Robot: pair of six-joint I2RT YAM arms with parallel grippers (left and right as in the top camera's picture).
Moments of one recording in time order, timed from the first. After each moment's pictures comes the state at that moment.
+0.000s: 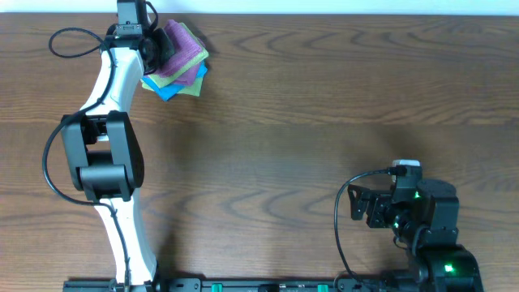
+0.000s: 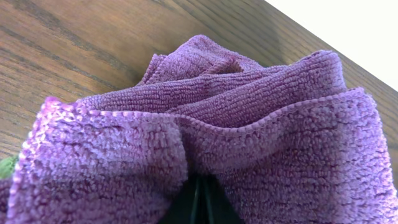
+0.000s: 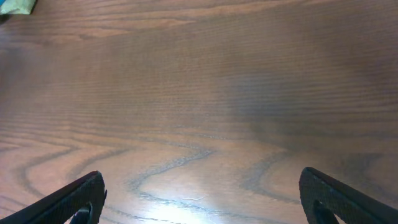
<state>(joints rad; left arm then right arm) 0.04 2.27 1.88 -0.55 0.10 -0.45 0.03 0.57 0.52 -0.77 -0.21 0.18</state>
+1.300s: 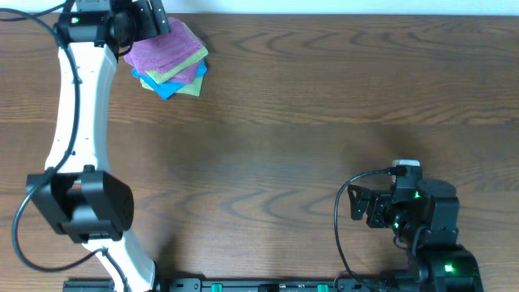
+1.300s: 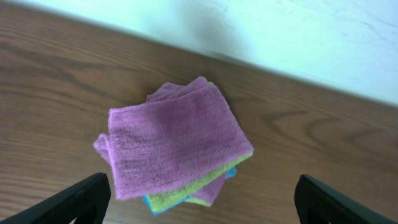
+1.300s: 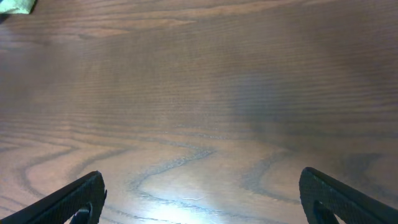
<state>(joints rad) 0.04 1.94 2.01 -0.87 0.12 -0.23 0.02 0.57 0.52 -0.77 -0.21 0.18</state>
